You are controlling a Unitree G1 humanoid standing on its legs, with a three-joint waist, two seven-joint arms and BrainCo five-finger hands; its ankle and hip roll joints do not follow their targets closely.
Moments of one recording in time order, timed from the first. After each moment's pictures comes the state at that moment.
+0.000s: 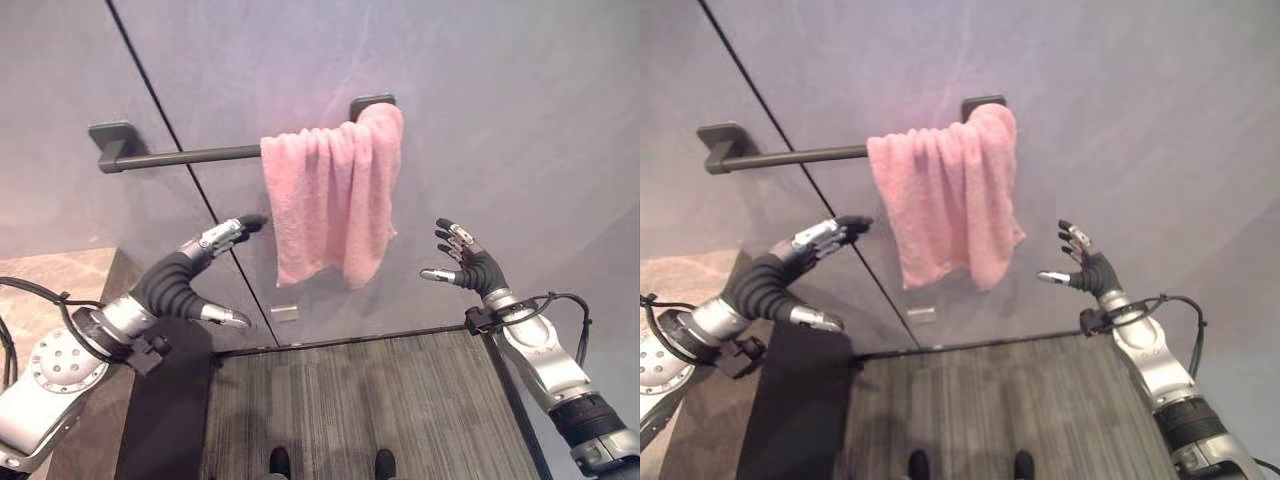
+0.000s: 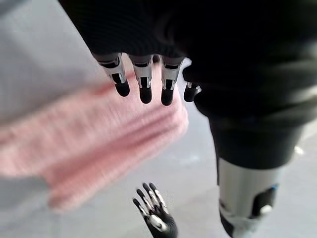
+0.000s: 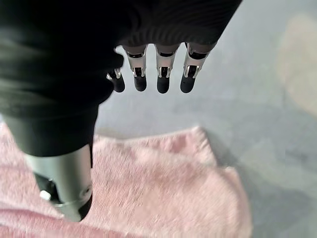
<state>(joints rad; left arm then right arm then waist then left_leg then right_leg) 0.15 1.15 0.02 -0.44 -0.58 -0.27 -0.17 -0.25 -0.72 0.29 0.20 0.42 -0.23 0.01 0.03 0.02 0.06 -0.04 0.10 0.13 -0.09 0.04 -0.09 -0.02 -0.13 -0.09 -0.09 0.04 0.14</state>
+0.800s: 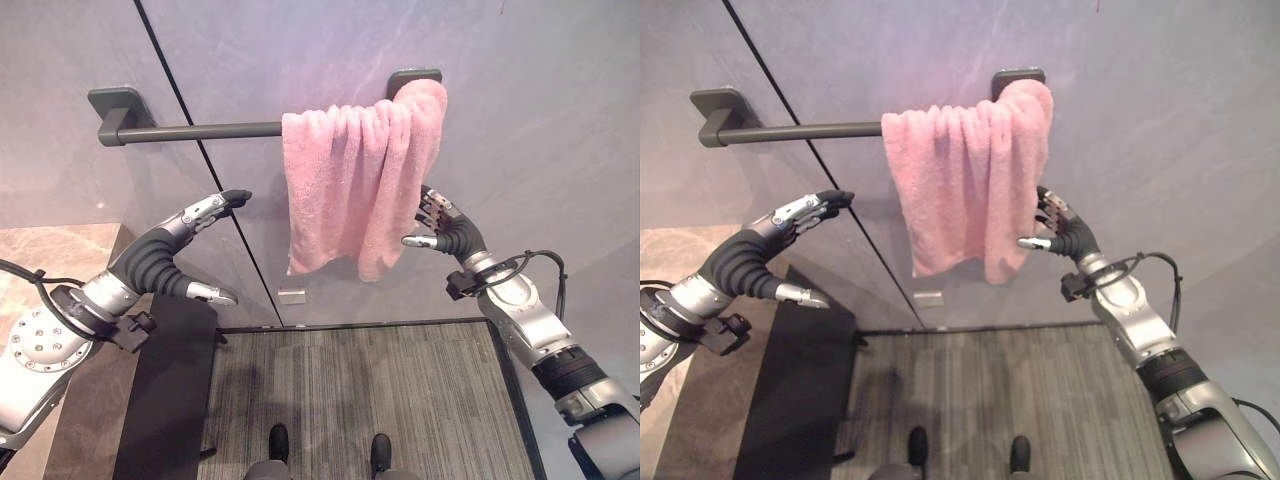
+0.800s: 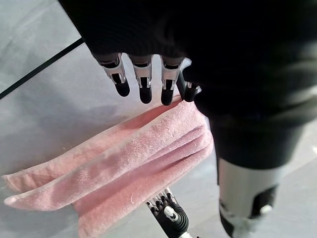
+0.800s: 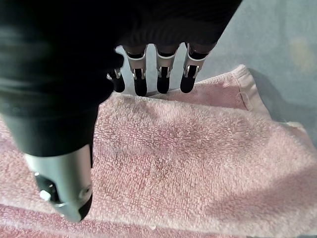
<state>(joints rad) 0.07 1.17 0.02 -0.40 -0.55 -0.29 -0.16 -0.49 -0.72 0.42 0.30 0.58 -0.22 0.05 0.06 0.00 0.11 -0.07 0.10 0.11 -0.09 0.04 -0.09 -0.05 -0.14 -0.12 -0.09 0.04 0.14</state>
